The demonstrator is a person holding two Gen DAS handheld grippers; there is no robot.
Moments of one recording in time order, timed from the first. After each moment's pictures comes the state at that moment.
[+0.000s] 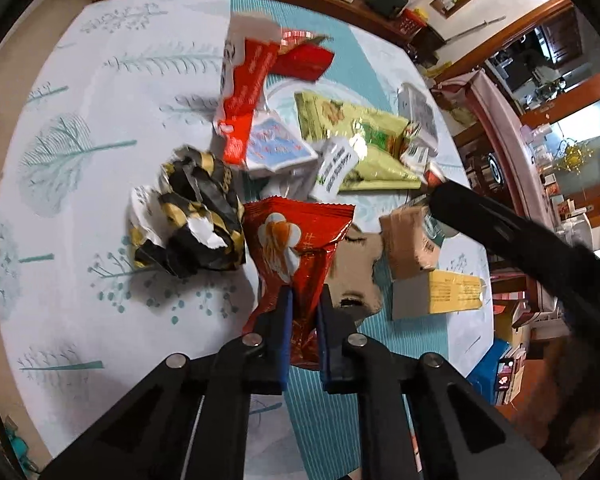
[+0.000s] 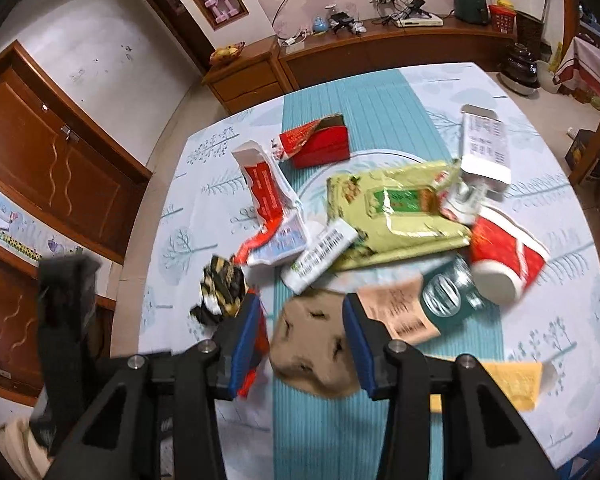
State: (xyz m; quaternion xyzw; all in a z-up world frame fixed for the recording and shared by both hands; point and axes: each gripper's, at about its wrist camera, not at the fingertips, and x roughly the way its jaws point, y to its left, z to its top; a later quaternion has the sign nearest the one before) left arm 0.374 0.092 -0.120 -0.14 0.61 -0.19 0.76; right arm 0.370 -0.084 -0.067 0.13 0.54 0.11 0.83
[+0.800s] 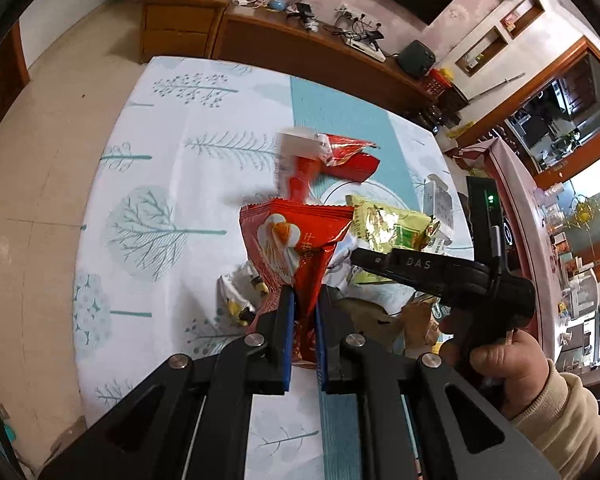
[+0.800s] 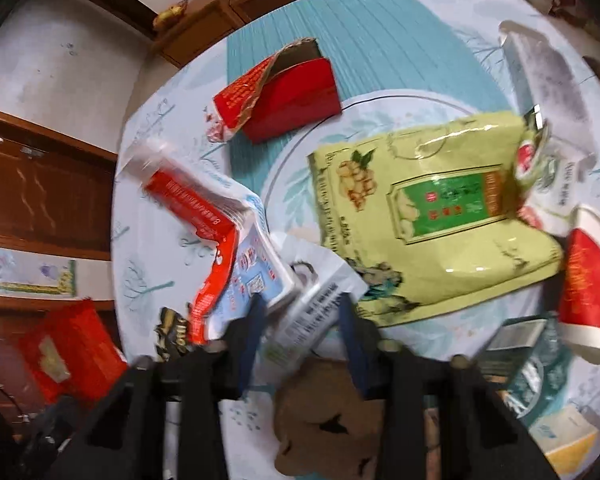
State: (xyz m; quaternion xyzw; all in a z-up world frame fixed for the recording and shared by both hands) left arm 0.394 0.163 -0.063 -0.17 0.55 -0.12 0.81; right arm 0.463 -0.075 -0.157 0.20 0.64 0.08 0.74
